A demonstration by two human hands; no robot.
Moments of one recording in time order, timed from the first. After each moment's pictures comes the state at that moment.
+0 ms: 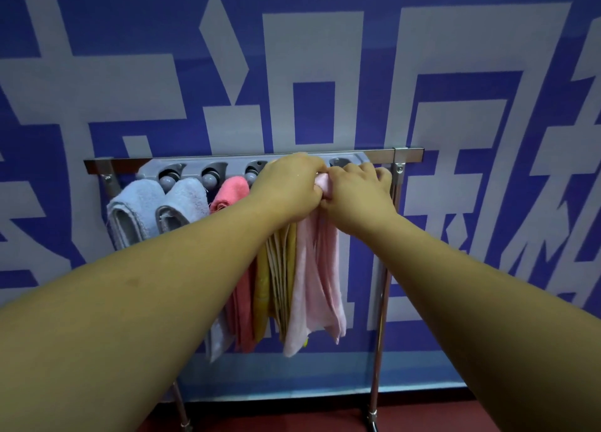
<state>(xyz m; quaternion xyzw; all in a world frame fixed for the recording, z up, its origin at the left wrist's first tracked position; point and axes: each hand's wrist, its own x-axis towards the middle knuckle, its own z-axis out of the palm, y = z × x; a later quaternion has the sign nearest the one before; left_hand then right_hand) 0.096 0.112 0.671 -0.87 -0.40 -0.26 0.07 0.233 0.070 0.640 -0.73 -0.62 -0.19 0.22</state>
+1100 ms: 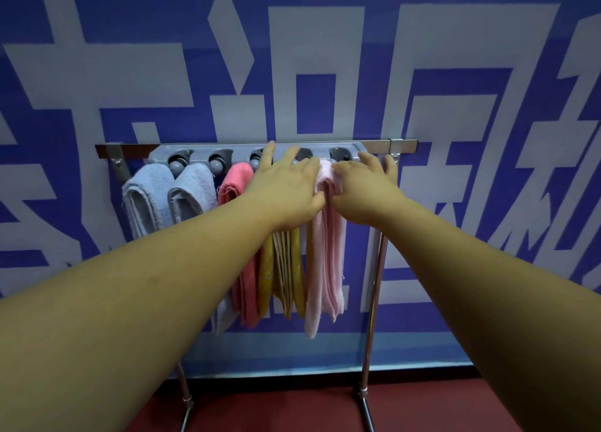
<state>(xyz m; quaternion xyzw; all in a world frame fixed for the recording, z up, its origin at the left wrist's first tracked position) 0.074 0.088 0.653 -0.89 -0.40 -0.15 0.18 0.235 0.035 0.648 -0.74 -0.64 -0.11 0.18</state>
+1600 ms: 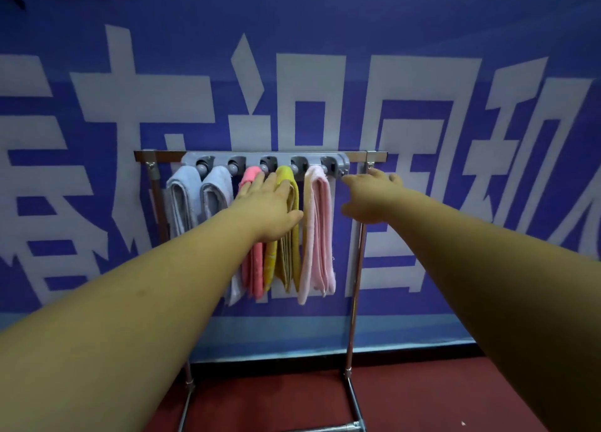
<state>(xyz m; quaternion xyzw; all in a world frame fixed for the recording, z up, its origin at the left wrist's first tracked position) -0.004 -0.012 0.656 -0.87 -0.48 -0.09 0.08 0.206 -0.082 0.680 -0.79 -0.61 -0.09 0.05</state>
